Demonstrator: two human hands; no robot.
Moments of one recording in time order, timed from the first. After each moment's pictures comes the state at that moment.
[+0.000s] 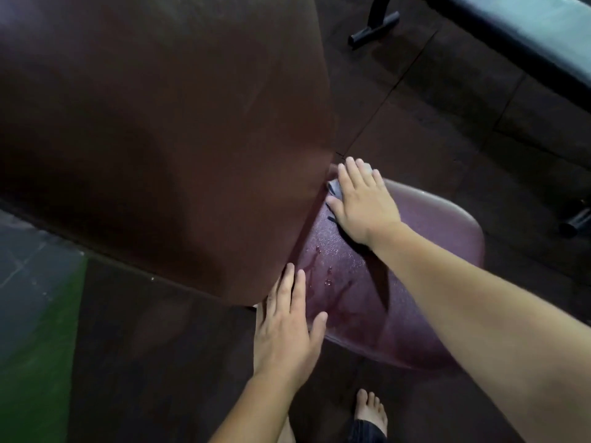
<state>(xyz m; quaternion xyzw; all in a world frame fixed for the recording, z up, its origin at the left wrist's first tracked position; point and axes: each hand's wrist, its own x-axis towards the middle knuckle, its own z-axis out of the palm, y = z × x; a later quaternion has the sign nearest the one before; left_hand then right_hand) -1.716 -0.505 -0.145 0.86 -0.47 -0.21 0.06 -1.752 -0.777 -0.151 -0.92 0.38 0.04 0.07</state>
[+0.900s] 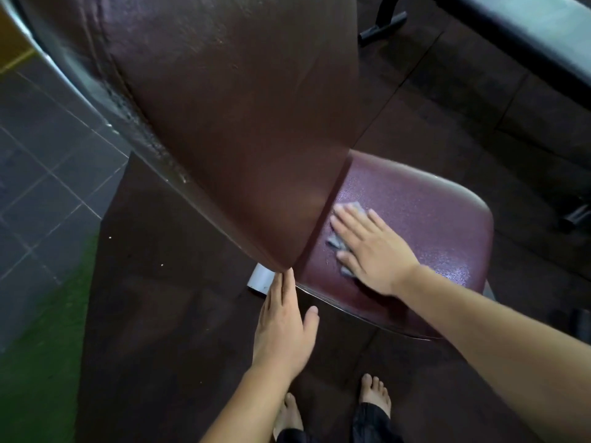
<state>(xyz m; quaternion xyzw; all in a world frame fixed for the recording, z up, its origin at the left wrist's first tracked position) -1.701 -0.452 -0.142 0.85 -0.41 -0.27 0.19 -1.808 -0.670 -0.154 -0.97 0.21 0.07 0.04</state>
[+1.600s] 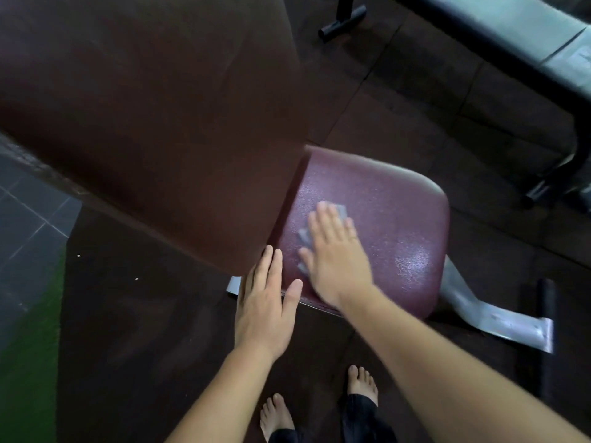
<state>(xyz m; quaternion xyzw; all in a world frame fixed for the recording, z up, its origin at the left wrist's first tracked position) -1.705 -0.486 -0.145 0.84 -0.47 -0.20 0.17 -1.807 -0.627 -0.159 -0.91 0.42 0.02 0.08</state>
